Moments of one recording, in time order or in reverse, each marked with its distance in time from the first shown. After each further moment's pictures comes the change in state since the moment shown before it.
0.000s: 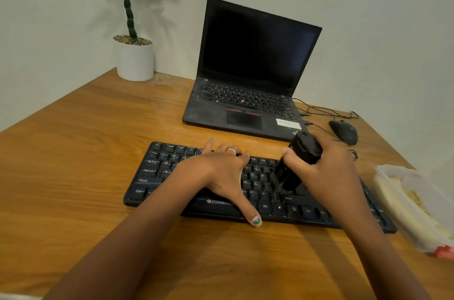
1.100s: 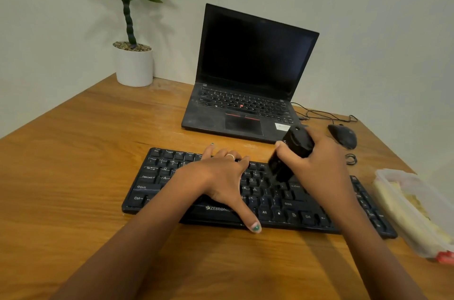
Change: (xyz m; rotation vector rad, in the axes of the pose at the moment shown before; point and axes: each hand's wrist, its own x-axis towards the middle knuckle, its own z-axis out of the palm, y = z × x) left_hand 0.002 -0.002 0.001 0.003 0.021 0.015; right_hand 0.017 0.000 0.010 0.003 0.060 -0.043
